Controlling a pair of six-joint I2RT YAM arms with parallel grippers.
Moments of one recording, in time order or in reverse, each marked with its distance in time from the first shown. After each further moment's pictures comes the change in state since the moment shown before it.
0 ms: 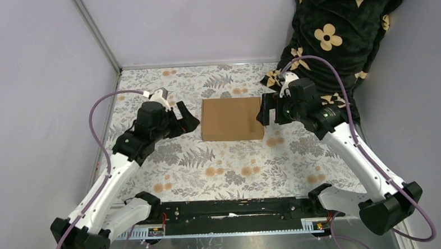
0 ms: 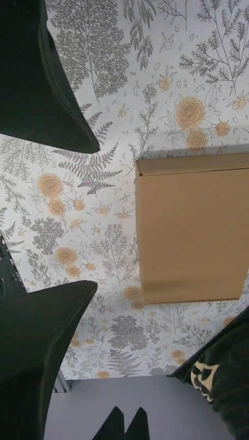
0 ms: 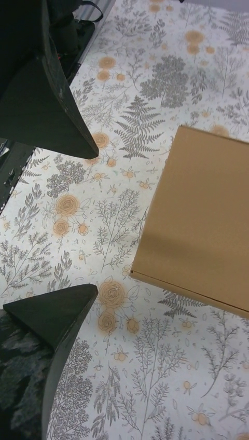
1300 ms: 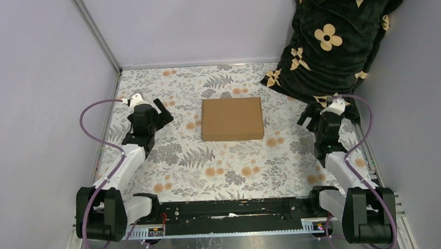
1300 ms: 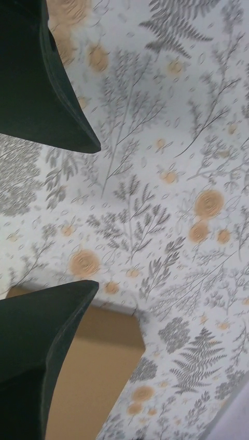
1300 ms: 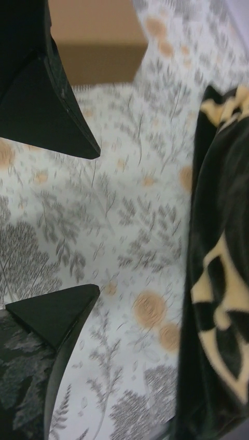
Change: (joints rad) left arm 0.299 0.160 -0.289 0.481 -0.269 0.077; right arm -0.508 -0.138 -0.721 0.927 0.220 -0.031
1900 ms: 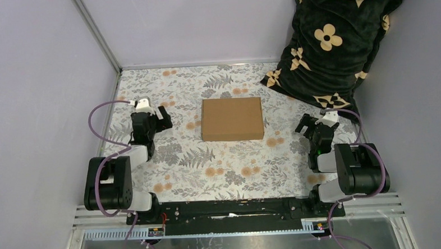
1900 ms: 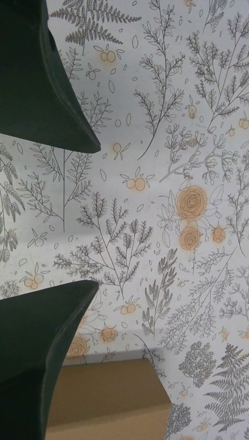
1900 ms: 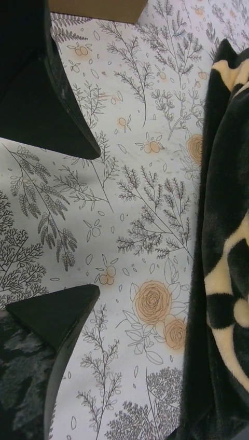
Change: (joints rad) left arm 0.149 0.257 -0.180 0.581 0.215 0.328; right arm -0.001 0.409 -0.282 0.784 0.087 -0.106
